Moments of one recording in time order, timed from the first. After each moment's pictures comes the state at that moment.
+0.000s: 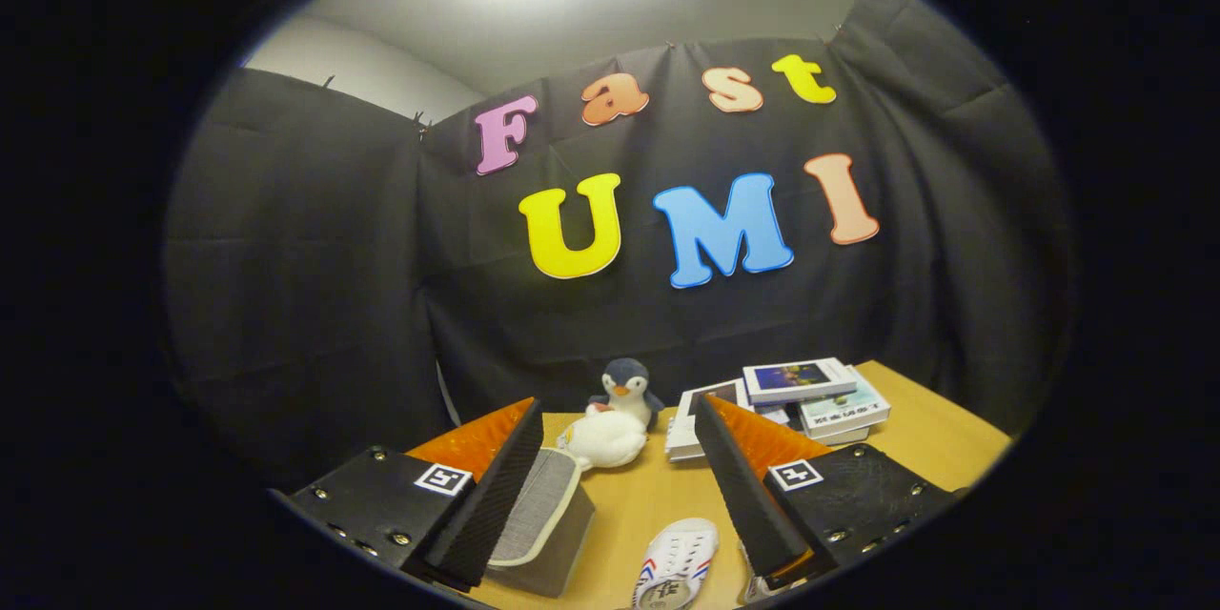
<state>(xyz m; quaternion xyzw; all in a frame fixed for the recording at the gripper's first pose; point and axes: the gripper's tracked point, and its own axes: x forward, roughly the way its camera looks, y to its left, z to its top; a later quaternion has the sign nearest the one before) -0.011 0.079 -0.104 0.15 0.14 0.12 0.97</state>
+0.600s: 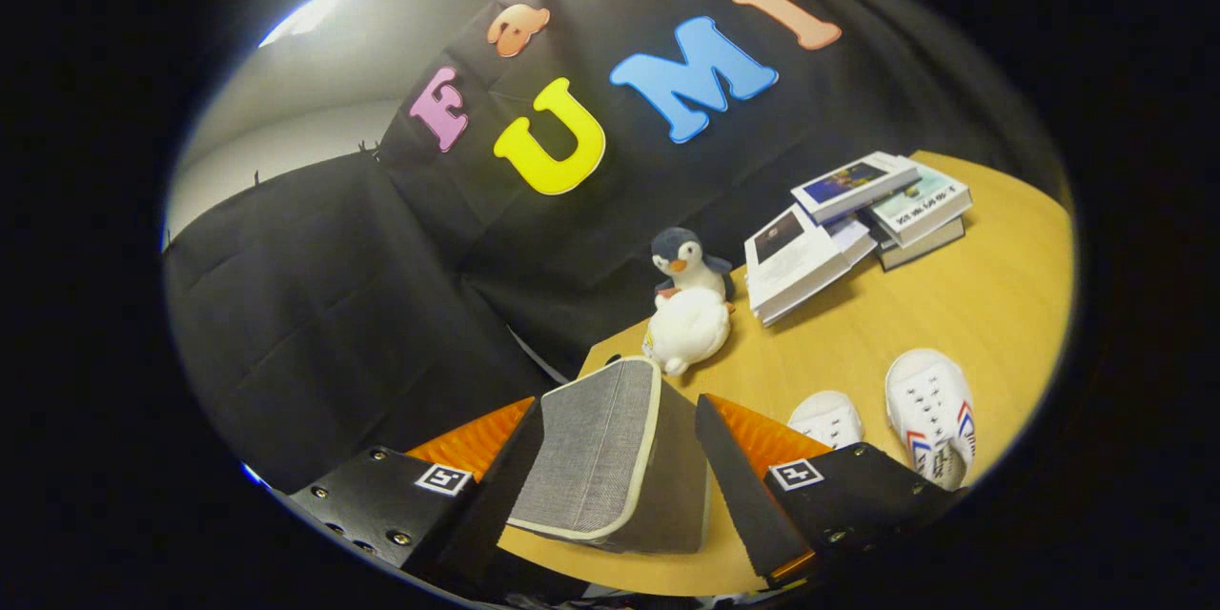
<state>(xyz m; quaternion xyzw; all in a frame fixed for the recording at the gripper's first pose) -0.026 0.134 -0.194 0.38 0.30 0.18 0.86</state>
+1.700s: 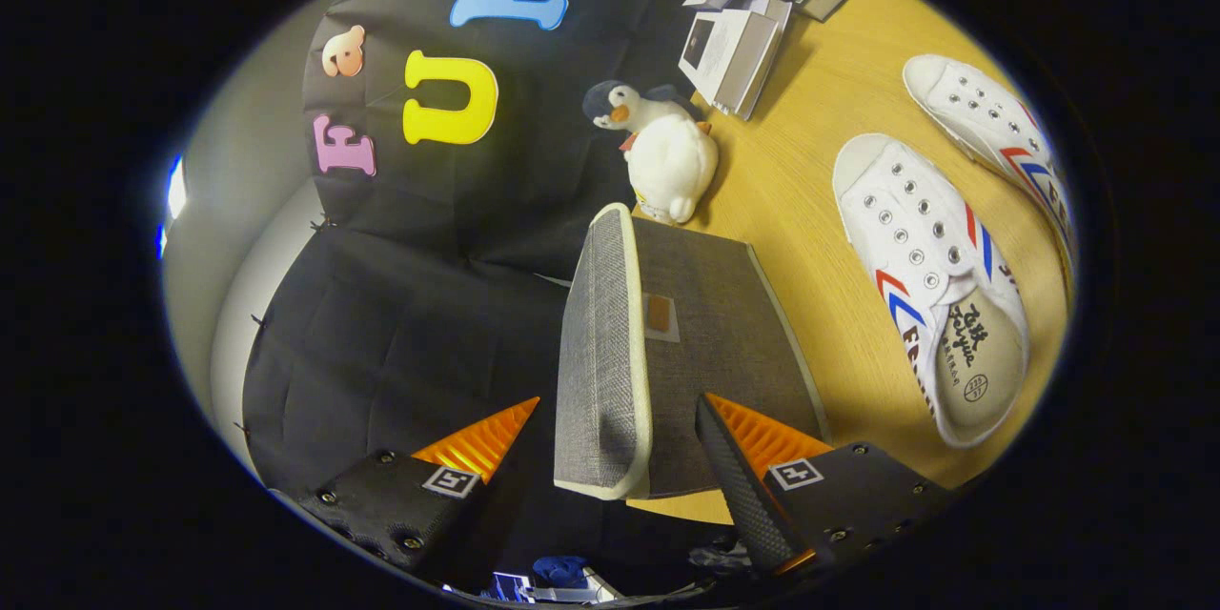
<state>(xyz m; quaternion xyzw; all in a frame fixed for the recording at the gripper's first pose) -0.067 0.210 -0.258 0.57 0.44 0.21 0.67</state>
